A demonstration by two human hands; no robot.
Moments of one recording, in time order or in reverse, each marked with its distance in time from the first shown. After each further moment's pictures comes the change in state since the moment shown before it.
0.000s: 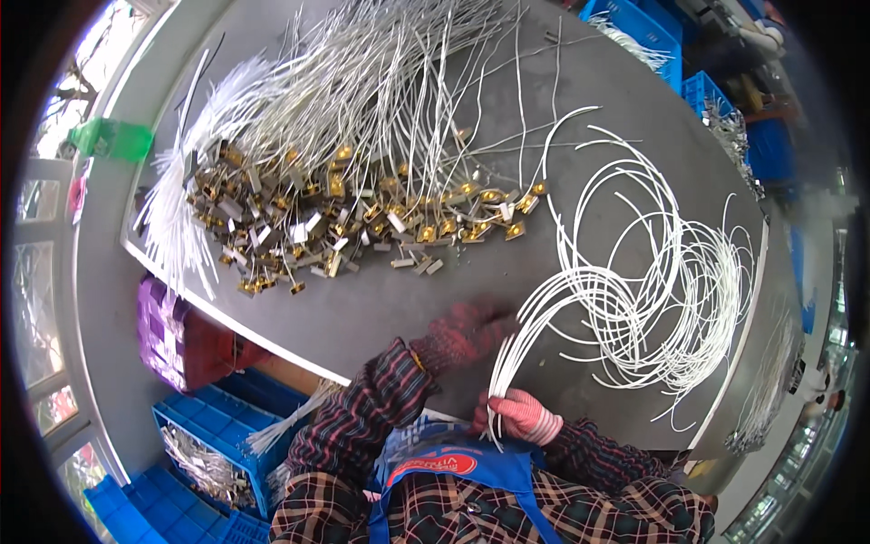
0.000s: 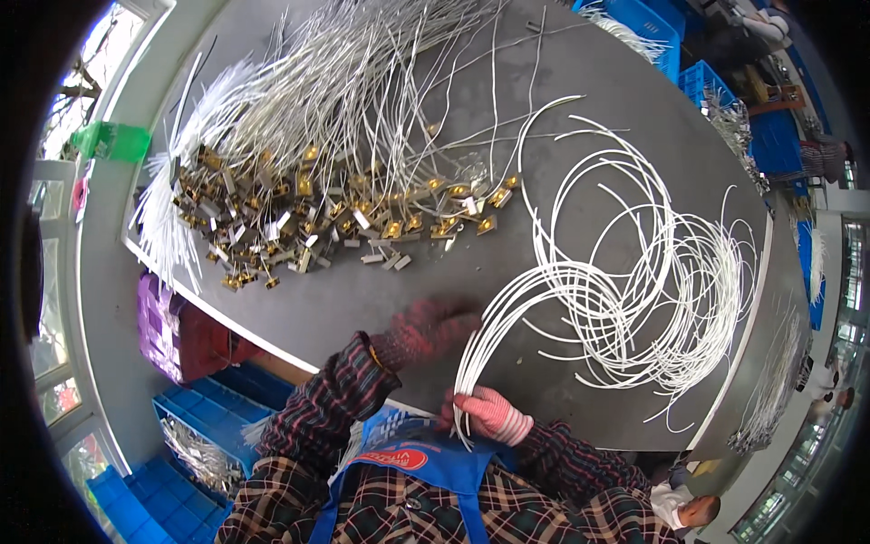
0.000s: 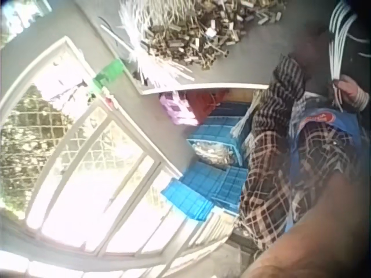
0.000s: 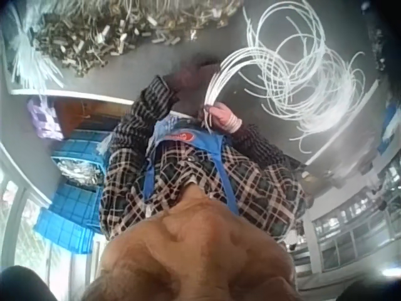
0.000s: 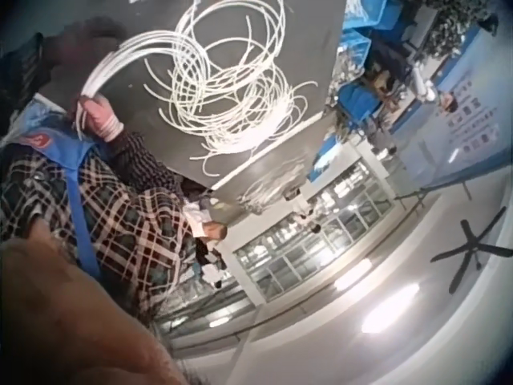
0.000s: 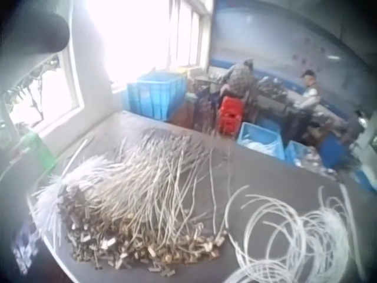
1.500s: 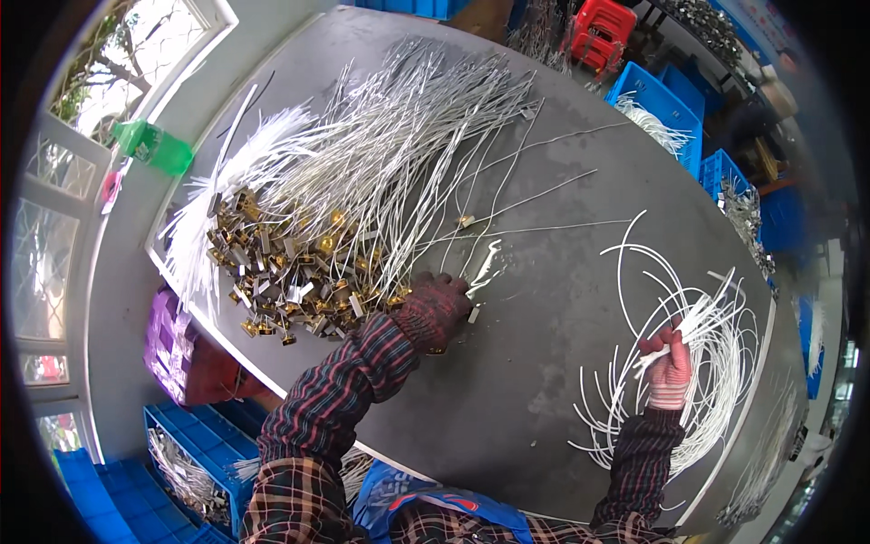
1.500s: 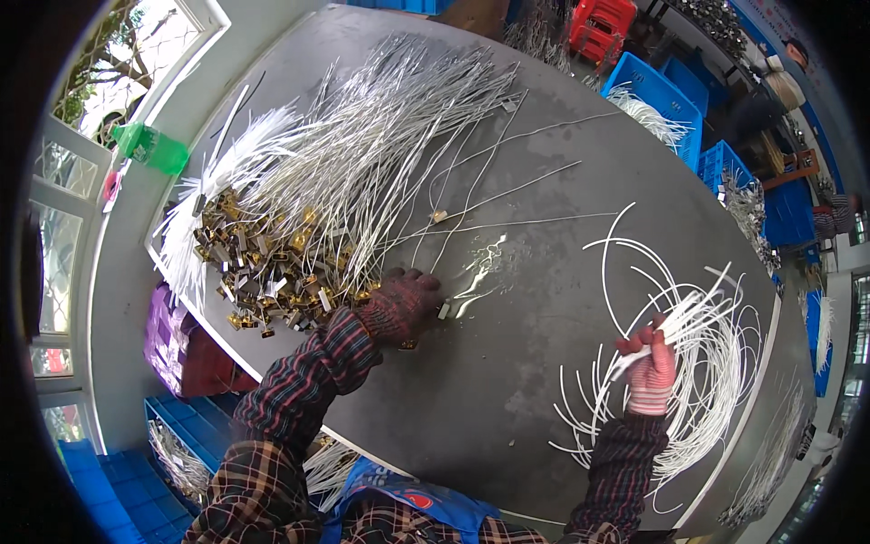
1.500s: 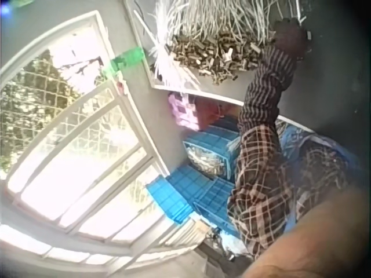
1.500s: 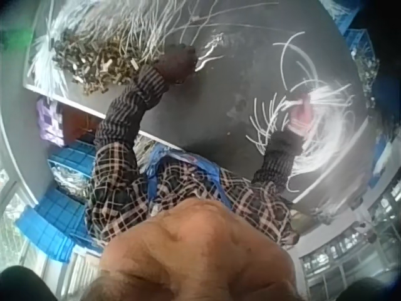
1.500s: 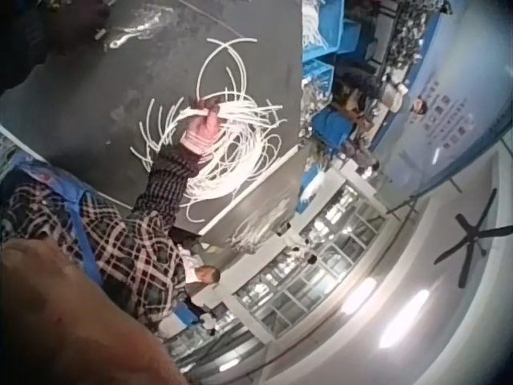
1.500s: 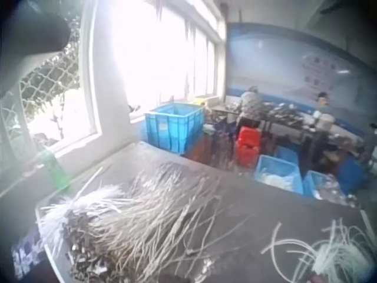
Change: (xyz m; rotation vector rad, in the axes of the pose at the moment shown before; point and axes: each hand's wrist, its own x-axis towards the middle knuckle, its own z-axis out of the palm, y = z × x) left_hand 0.097 0.021 -0.083 1.167 0.181 0.233; right_hand -0.054 -0.284 -0.089 -0.189 0.338 -1.097
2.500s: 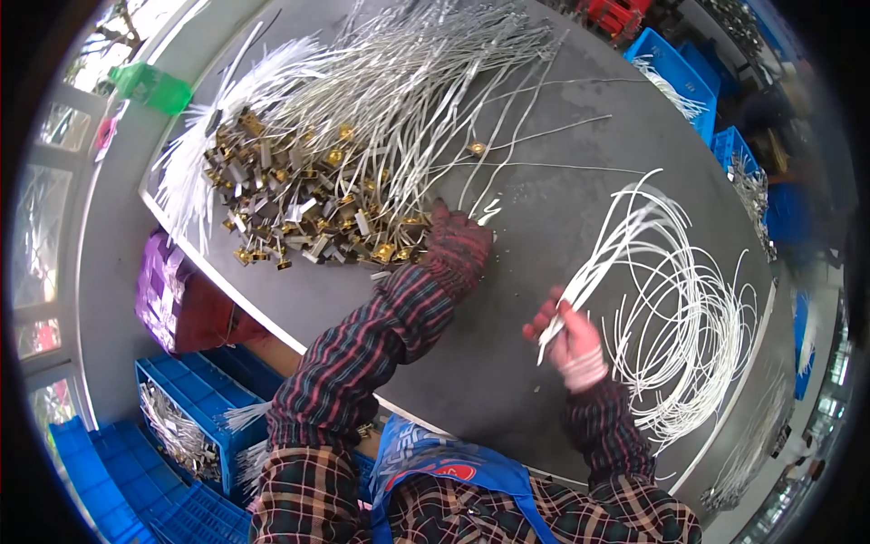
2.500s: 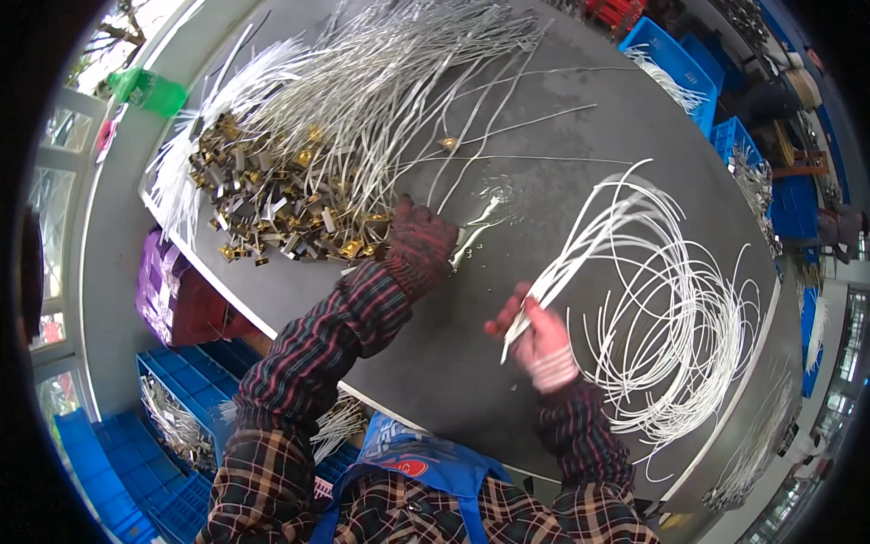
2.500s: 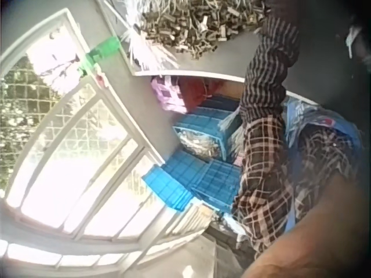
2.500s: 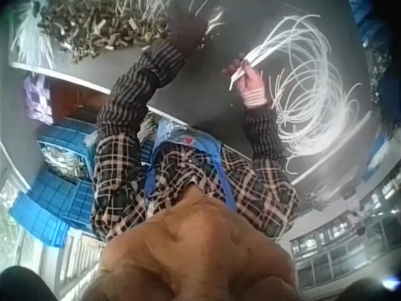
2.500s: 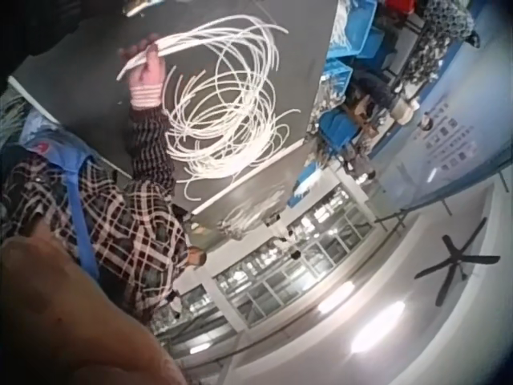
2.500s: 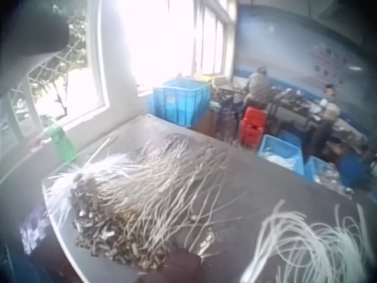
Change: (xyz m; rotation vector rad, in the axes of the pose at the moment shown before) left_hand -0.002 0.042 0.015 0.110 0.007 -0.259; right_hand -0.083 0.114 0.077 0.159 -0.209 0.614
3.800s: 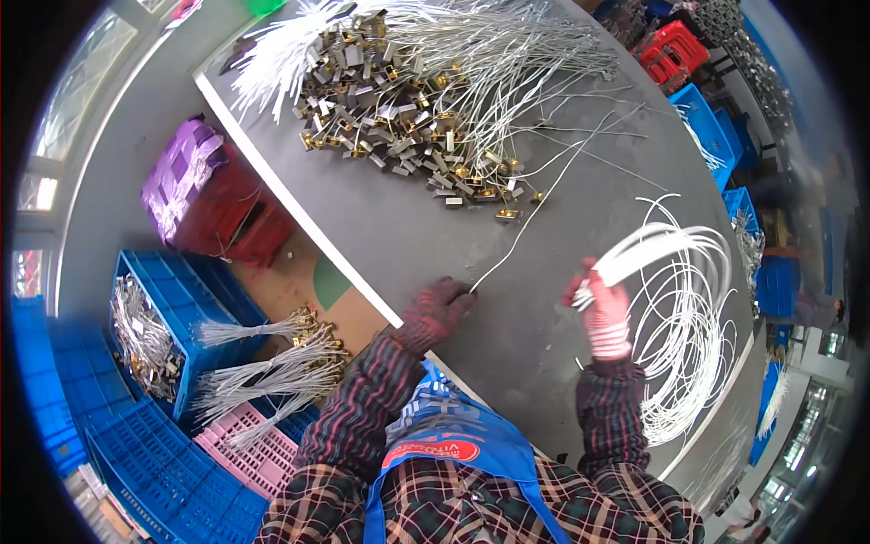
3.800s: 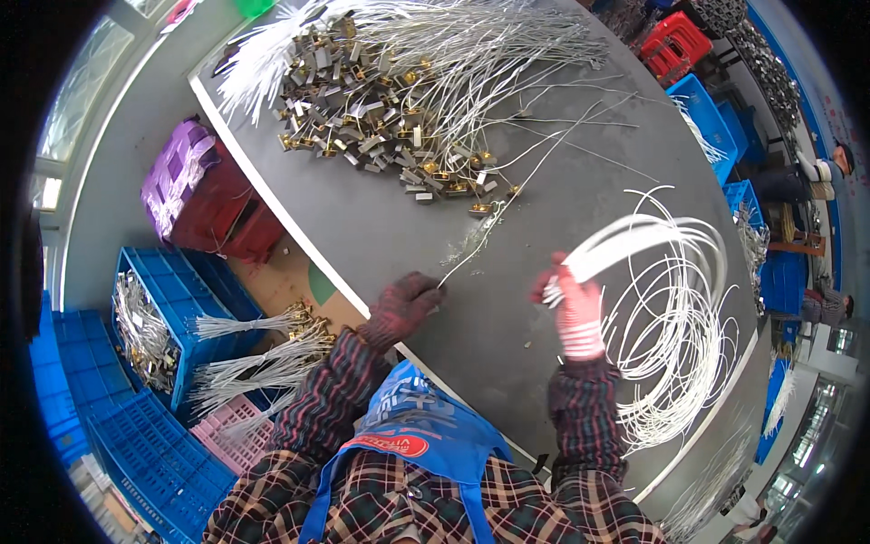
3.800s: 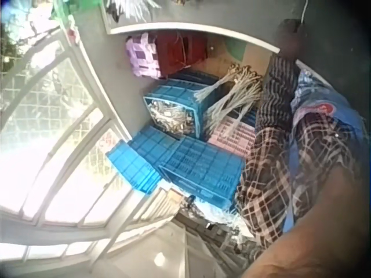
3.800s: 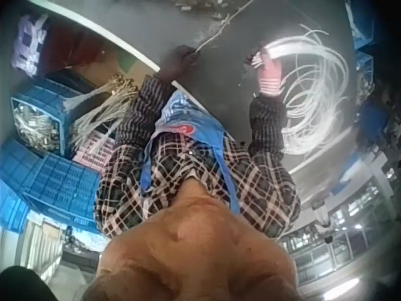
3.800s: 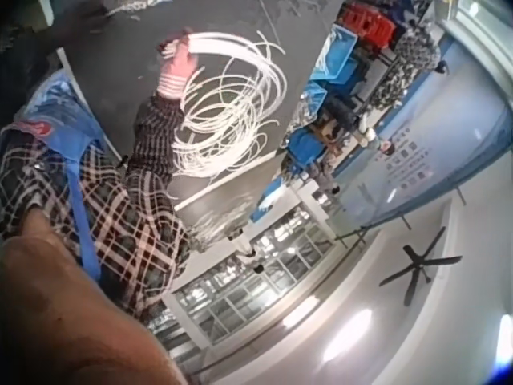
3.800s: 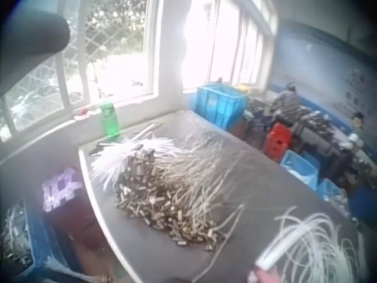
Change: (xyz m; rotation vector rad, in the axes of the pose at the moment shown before) left_hand -0.218 0.037 0.084 -1.194 0.085 -0.448; right_hand -0.047 0.004 0.023 -0.665 -0.018 -0.270
